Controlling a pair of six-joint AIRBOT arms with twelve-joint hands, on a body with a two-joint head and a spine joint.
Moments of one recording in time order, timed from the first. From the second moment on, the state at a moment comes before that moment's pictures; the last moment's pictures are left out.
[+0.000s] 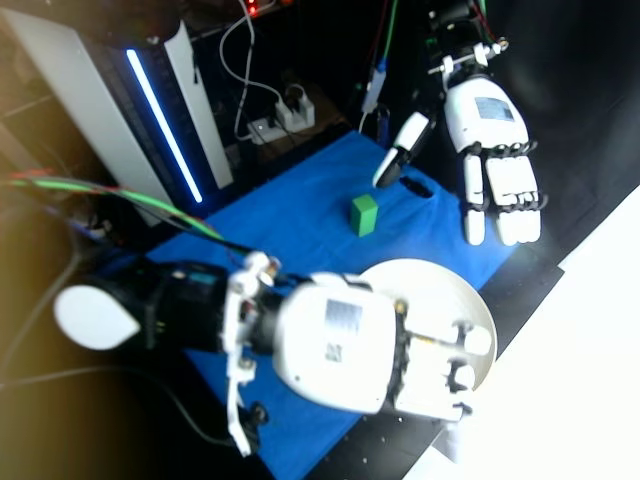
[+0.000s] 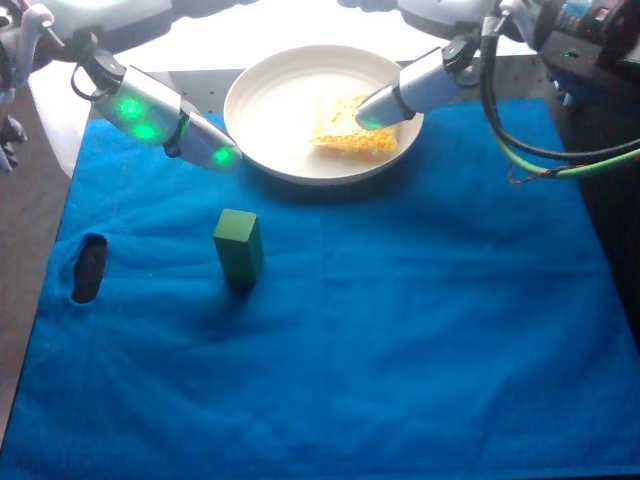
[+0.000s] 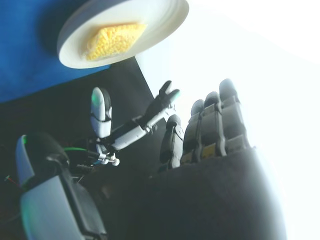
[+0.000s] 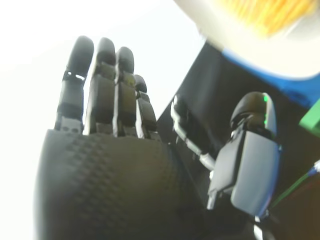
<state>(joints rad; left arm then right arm) 0.43 -1.07 1.41 0.50 -0.33 0.57 -0.43 -1.54 1.90 -0.56 0.36 -0.43</state>
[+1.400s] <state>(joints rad) 0.41 -1.08 1.39 0.50 -0.36 0.56 -0.47 -1.62 1.93 -0.57 0.32 -0.42</state>
